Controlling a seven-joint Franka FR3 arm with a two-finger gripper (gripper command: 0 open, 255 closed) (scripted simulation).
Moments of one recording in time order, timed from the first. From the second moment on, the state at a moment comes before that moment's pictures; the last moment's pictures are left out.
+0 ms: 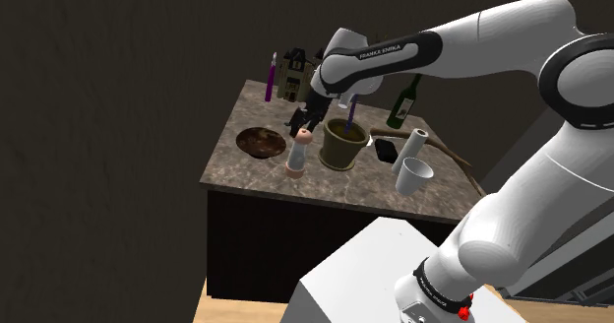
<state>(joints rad) 0.07 -0.03 0.00 -2.21 0.17 2.31 -0.19</state>
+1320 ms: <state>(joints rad) 0.07 -0.02 0.00 -2.21 0.17 2.32 -0.19</state>
